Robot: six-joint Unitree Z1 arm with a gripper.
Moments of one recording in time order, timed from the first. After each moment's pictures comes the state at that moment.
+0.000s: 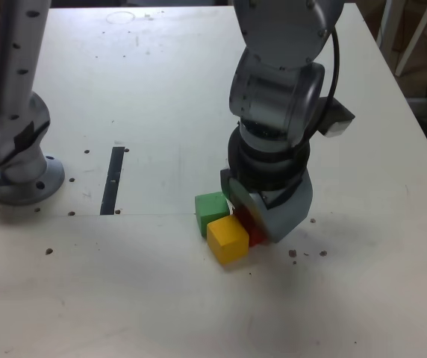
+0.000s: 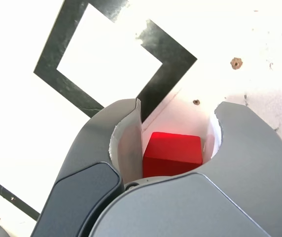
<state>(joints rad) -0.41 2.08 -1.46 1.04 0.31 0.43</state>
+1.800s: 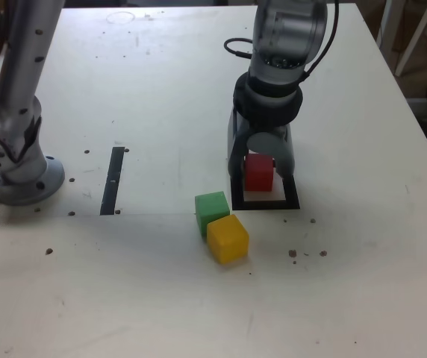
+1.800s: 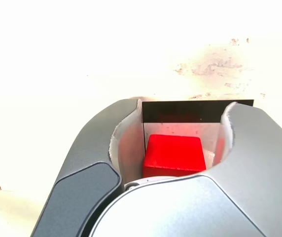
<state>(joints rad) -0.04 2.08 -1.43 1.06 0.15 -0.05</state>
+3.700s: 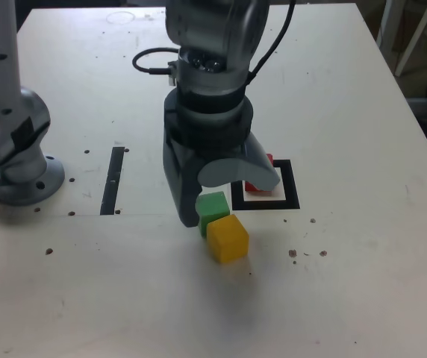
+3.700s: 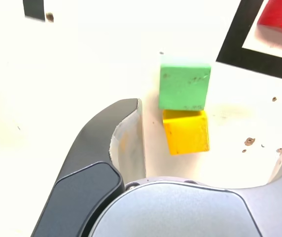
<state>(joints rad) -0.43 1.88 -1.40 1.20 0.01 -0.75</state>
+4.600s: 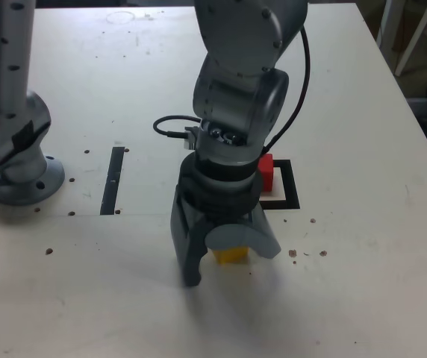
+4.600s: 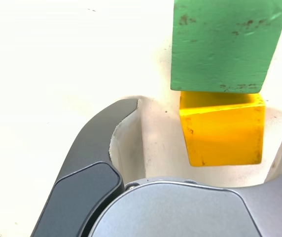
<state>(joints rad) -0.45 2.02 -1.32 1.00 -0.12 -0.69</state>
